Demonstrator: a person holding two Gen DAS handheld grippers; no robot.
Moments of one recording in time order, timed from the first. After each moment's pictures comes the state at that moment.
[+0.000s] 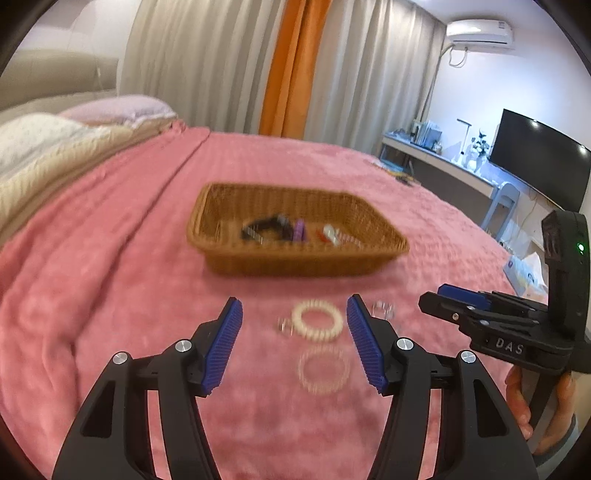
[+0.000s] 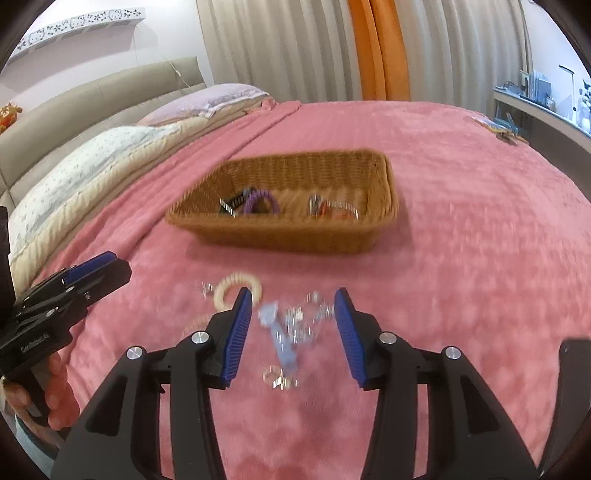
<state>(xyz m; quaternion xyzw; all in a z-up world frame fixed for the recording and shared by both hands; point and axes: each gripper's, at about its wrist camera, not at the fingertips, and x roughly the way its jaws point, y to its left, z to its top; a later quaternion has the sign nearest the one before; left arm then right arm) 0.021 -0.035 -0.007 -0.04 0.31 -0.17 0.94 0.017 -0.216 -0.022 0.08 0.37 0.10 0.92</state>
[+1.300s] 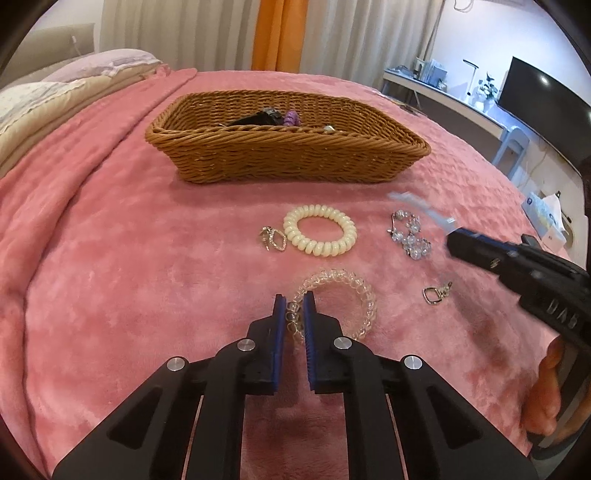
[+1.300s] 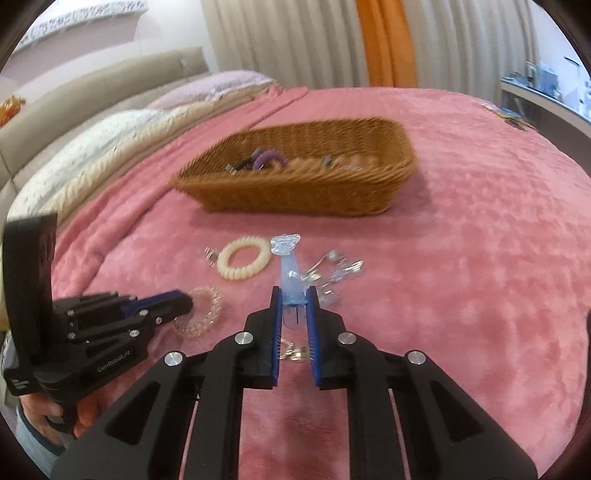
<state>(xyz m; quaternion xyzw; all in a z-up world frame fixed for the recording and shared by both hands) 0.038 -0.061 -0.072 0.00 0.41 -0.18 0.89 0.013 -0.215 -0.043 0.09 0.36 0.09 0.92</state>
